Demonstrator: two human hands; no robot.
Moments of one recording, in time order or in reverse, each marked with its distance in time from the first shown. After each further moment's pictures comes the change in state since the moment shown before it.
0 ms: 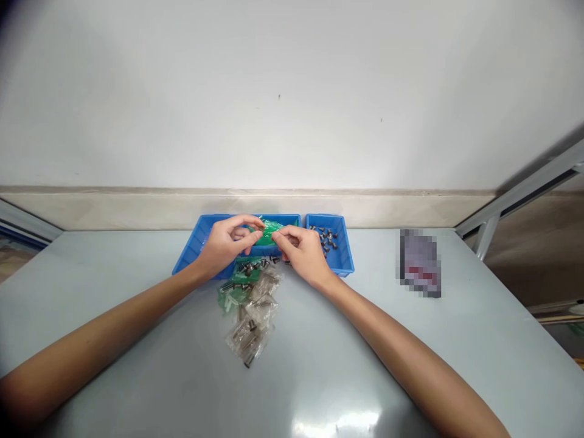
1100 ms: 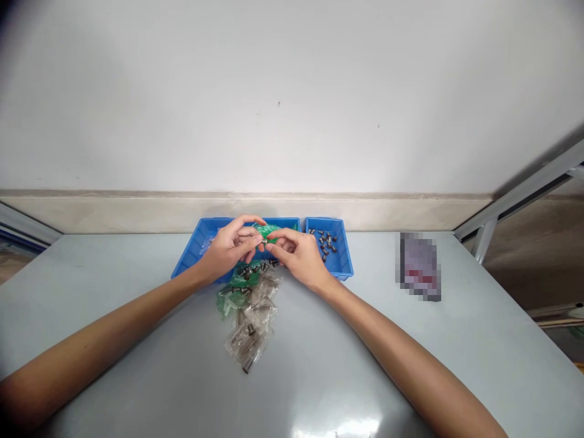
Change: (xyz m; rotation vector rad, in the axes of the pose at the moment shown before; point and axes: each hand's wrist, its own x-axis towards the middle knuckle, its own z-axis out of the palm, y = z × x) left_hand 0.000 0.003 0.002 -0.143 -0.158 0.029; right_hand 0.001 0.003 0.002 0.051 -0.057 -0.019
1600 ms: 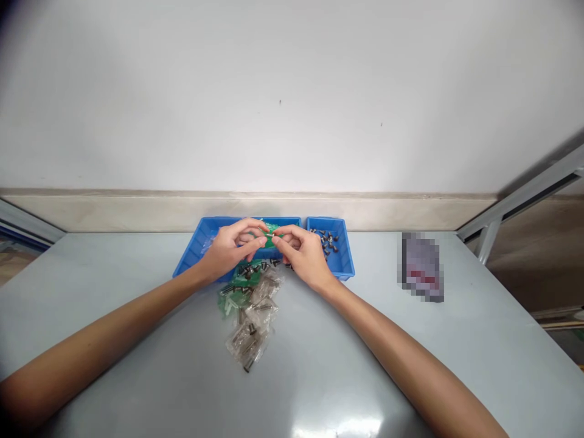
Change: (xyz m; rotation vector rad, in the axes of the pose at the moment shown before) left_hand -0.001 0.001 -0.001 0.065 0.017 -0.016; right_hand 0.000 -0.003 -0.001 0.078 0.080 0.029
